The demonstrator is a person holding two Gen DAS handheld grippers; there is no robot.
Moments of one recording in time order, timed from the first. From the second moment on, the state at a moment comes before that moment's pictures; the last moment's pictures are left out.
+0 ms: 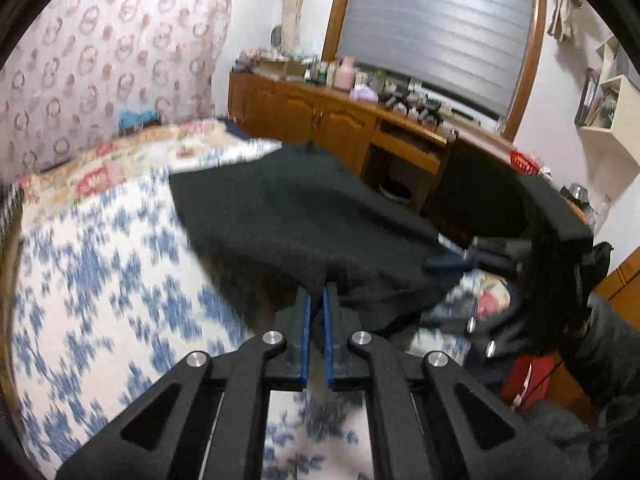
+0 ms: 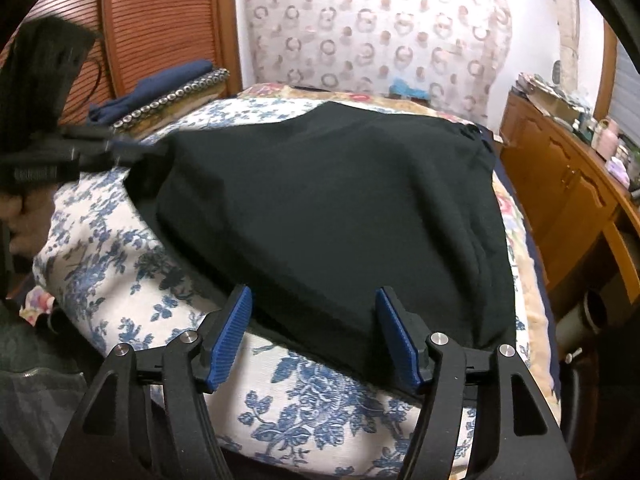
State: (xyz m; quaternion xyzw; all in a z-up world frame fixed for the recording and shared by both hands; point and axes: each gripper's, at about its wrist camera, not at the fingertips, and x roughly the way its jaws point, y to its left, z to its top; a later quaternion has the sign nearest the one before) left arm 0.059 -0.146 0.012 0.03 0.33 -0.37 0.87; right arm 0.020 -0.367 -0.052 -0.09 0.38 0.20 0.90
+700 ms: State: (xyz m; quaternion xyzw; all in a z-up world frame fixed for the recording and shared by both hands) left arm 0.077 -0.145 0.022 0.01 0.32 -0.35 0.88; right arm 0.030 -0.403 -0.069 -0.13 0.39 0.13 0.90
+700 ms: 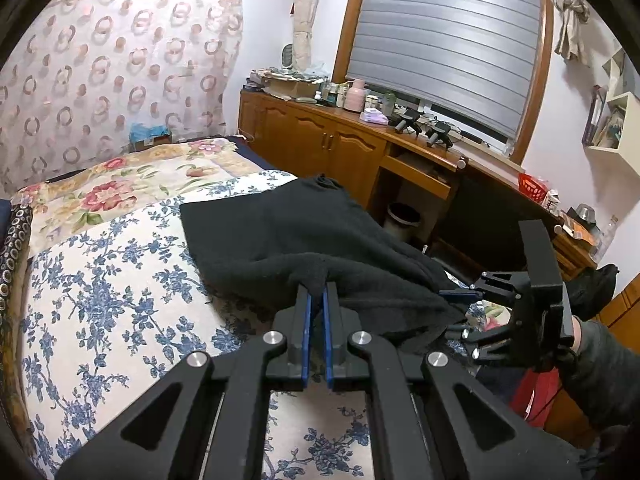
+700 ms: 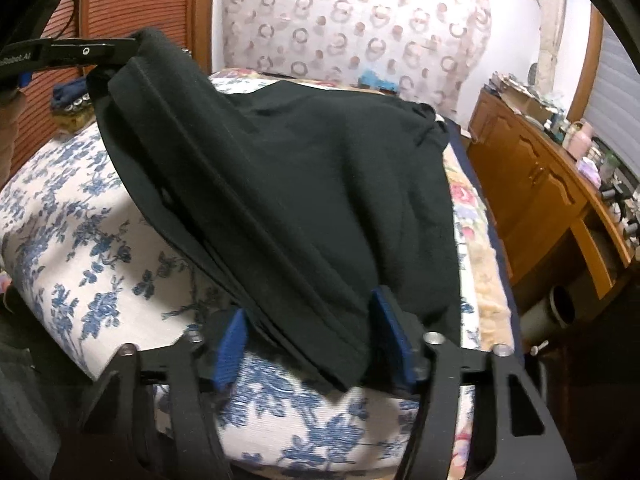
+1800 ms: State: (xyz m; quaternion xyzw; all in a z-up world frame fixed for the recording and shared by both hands) left arm 0.265 -0.152 0.011 0.01 0.38 -0.29 0.88; right arm 0.233 -0.419 0.010 -0.13 0.32 0.16 0.92
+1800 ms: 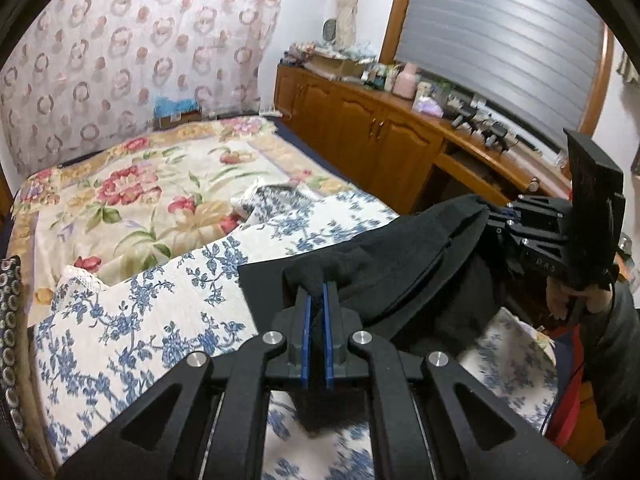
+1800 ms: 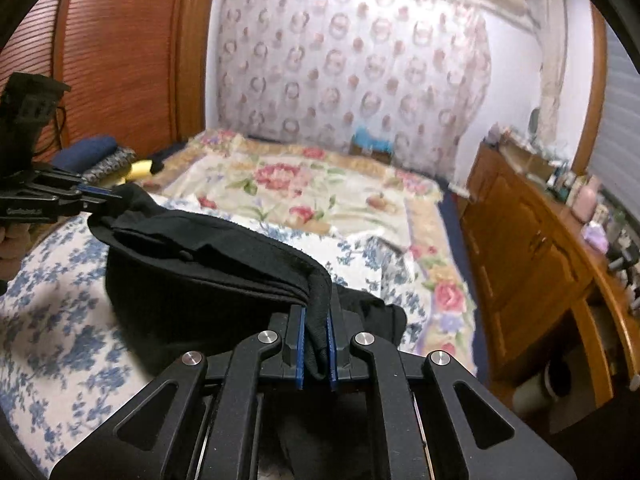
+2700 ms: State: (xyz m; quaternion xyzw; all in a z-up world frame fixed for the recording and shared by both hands) left arm 0.317 -0.155 -0.049 0.00 0.45 -0.28 0.85; right arm 0.314 -0.465 0.039 -0.08 0.35 0.07 0.93
